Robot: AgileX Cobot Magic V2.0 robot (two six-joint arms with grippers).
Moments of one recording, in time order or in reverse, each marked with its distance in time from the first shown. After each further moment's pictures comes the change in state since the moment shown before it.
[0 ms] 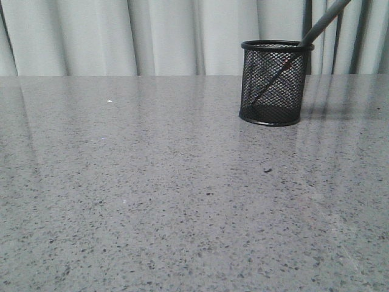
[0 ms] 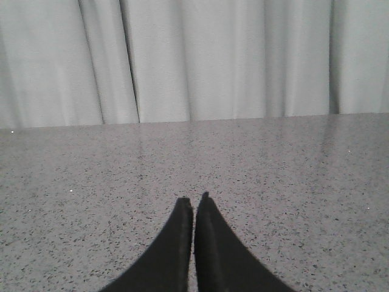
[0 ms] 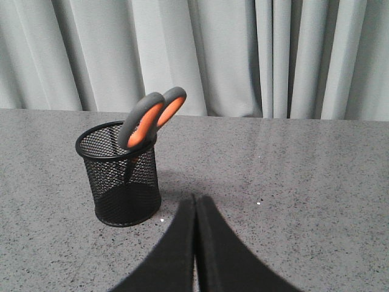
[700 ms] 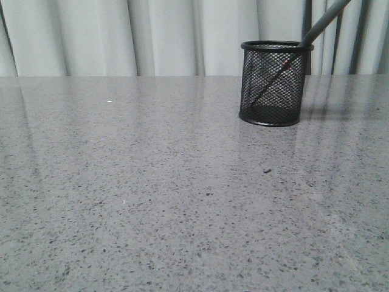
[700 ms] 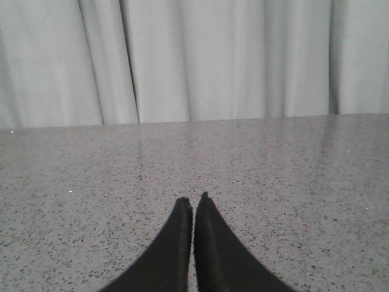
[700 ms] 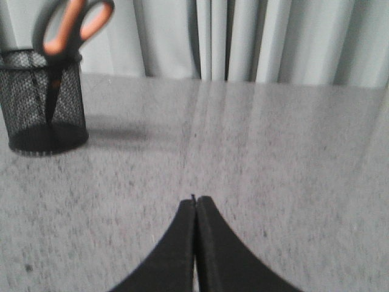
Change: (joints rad) left arm 0.000 0.000 0.000 0.000 0.000 -0.002; right arm -0.102 -0.346 0.337 -0.373 0.008 0.284
